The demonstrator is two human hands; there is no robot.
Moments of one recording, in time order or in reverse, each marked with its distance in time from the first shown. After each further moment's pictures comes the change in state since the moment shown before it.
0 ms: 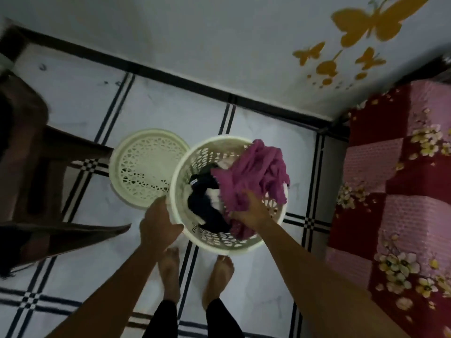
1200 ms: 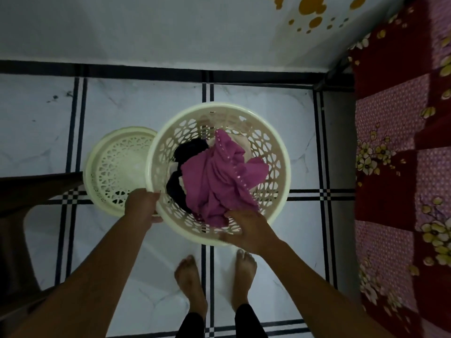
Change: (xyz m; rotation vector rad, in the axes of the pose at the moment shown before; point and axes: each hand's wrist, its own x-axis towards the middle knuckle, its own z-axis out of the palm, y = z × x) left_hand 0.154 0.030 -0.011 -0.561 -0.116 -0.411; right_hand 0.035 0.060 0.043 -0.357 -0.069 -0.305
